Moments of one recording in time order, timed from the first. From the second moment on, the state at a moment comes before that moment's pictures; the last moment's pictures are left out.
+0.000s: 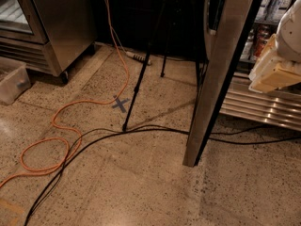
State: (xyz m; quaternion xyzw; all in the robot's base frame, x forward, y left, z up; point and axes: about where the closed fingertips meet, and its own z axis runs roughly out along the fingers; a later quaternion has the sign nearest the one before) arm 0.438 -0.217 0.976 -0.60 0.78 -0.03 0.16
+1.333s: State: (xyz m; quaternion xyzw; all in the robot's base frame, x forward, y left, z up) arm 0.444 -0.211 0.953 -0.60 0.78 -0.03 0.14
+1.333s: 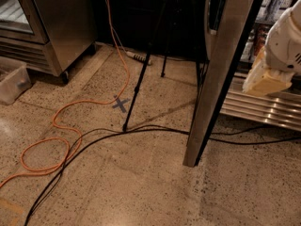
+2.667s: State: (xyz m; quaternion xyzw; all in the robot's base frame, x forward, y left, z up) arm 0.475 -0.100 0.935 -0.67 0.73 -0.04 0.10
